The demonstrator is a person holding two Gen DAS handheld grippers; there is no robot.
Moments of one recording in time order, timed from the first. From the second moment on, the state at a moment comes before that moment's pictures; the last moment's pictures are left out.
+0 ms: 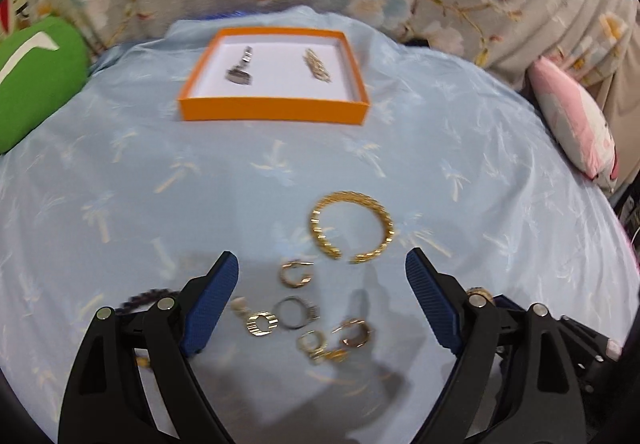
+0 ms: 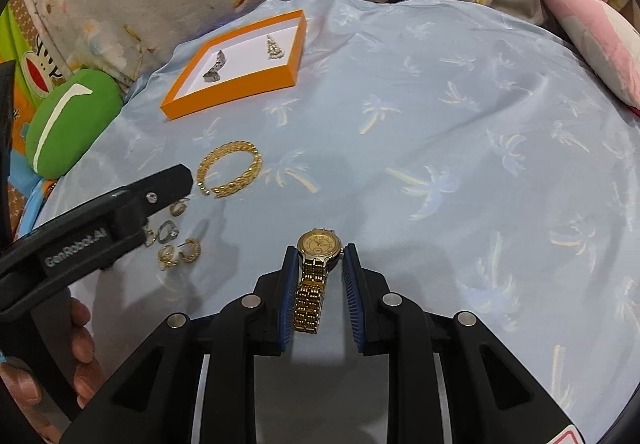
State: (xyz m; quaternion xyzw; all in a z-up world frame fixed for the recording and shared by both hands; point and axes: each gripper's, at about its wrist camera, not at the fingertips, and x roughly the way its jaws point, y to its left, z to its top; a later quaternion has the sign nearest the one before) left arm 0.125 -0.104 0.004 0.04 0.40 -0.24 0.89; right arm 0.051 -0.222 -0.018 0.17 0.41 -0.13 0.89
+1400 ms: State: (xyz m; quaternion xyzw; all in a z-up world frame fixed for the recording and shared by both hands) left arm 0.195 -0.066 0.042 0.02 0.37 -0.19 0.91; right arm 0.144 -0.247 0.020 0.18 0.39 -0.04 0.90
